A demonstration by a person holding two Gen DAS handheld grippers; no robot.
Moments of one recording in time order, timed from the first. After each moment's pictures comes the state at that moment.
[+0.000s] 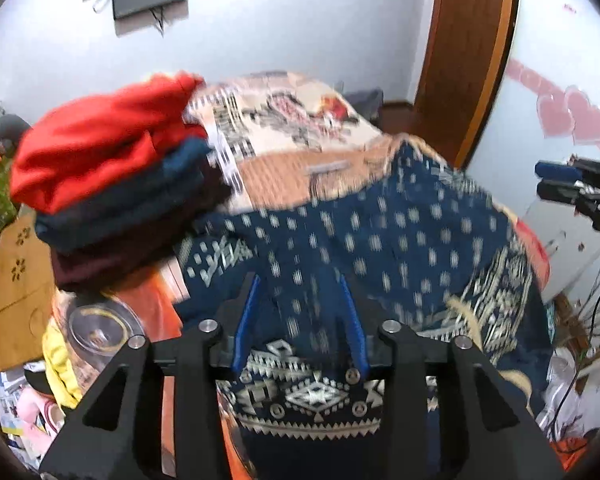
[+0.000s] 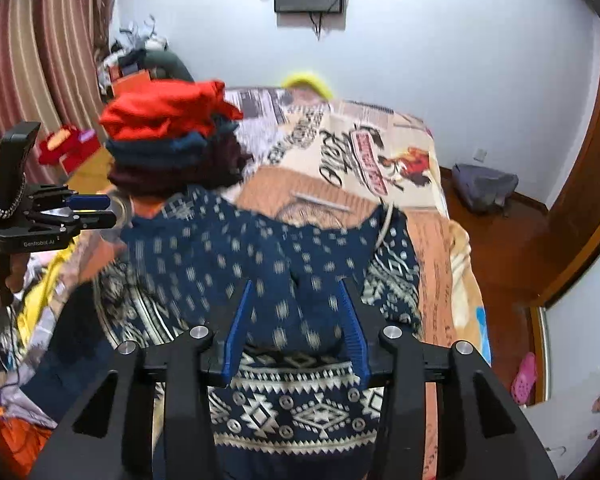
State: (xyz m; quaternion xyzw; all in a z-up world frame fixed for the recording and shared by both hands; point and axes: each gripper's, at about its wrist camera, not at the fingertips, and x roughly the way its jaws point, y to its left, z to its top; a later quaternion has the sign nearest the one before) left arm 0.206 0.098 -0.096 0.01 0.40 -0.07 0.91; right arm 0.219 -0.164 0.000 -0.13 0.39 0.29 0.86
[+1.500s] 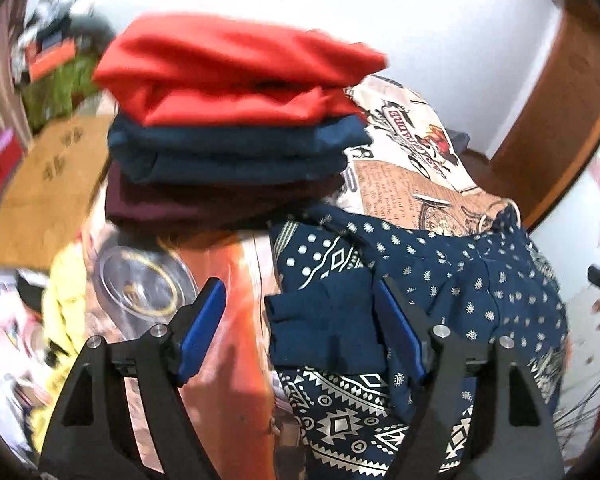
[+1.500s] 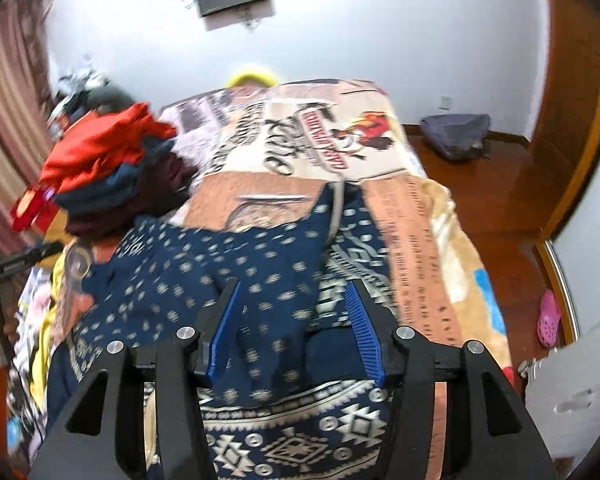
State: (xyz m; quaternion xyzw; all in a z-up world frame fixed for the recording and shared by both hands) left arm 0.232 0.207 -0.141 -0.16 0.43 0.07 0.89; right arm 0.273 -0.206 -0.034 -0.03 0.44 0.21 0.87
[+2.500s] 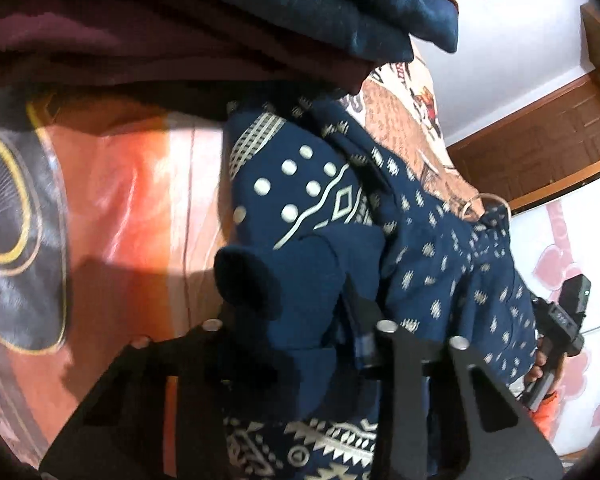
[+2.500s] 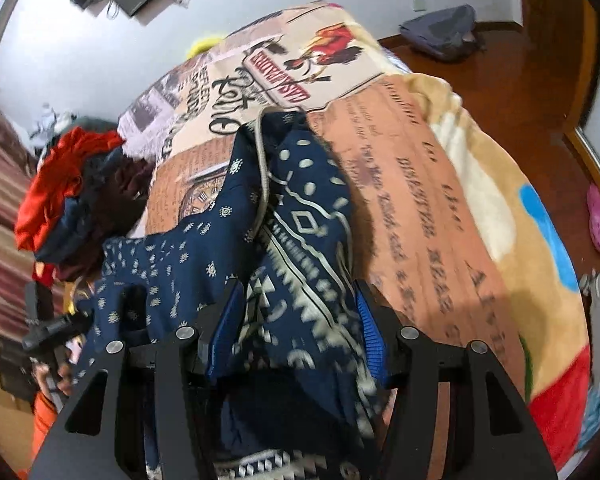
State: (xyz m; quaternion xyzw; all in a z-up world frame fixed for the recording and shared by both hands) left arm 0.305 0.212 -0.261 -0.33 0.50 -0.04 0.80; right arm 0.351 -0.234 -0.127 0.11 0.55 0.21 0.80
